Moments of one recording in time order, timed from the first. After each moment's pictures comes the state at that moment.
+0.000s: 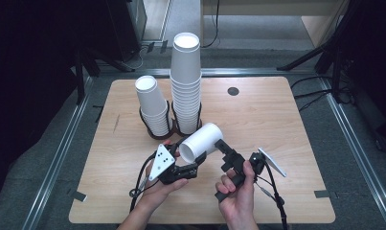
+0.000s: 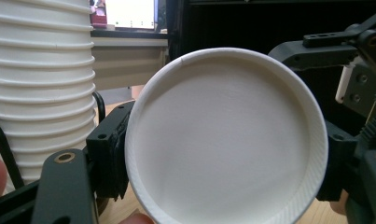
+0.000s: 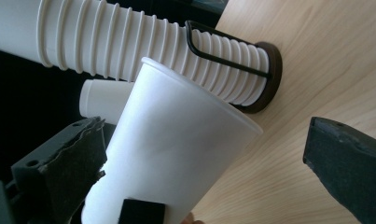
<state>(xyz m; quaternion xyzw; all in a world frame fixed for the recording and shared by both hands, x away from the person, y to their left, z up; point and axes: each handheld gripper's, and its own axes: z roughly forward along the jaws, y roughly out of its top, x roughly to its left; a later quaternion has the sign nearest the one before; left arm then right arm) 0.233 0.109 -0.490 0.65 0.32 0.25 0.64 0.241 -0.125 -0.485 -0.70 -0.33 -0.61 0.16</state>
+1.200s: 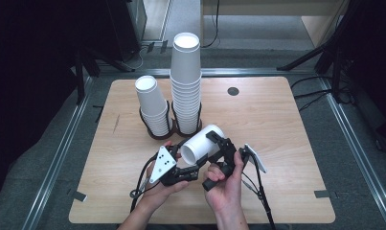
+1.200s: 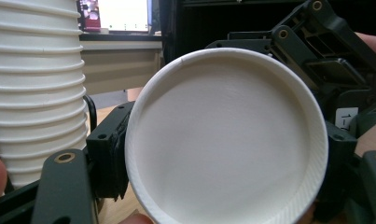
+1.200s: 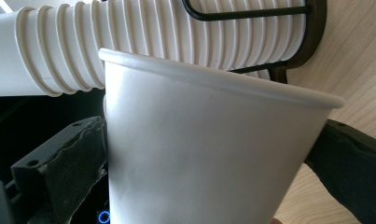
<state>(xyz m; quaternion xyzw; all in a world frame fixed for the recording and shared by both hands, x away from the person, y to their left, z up) 0.230 0.107 -0.491 0.66 0.30 0.25 0.64 0.266 -0.095 -0.496 -0.71 -0.22 -0.59 0.31</state>
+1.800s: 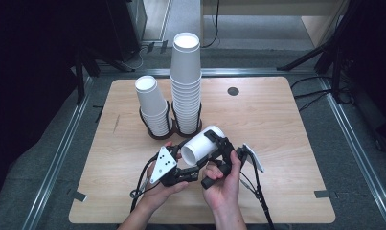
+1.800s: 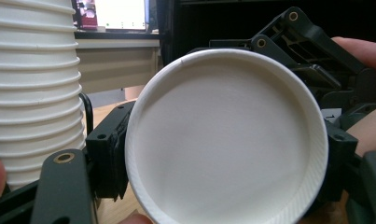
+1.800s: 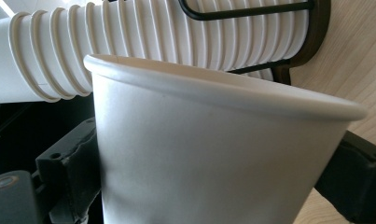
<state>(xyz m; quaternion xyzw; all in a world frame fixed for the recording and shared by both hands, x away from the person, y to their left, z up) 0.230 0.106 -0.492 0.66 0.30 0.25 0.64 0.270 -0.091 -0.501 -0.71 -0.21 -0.60 0.32</state>
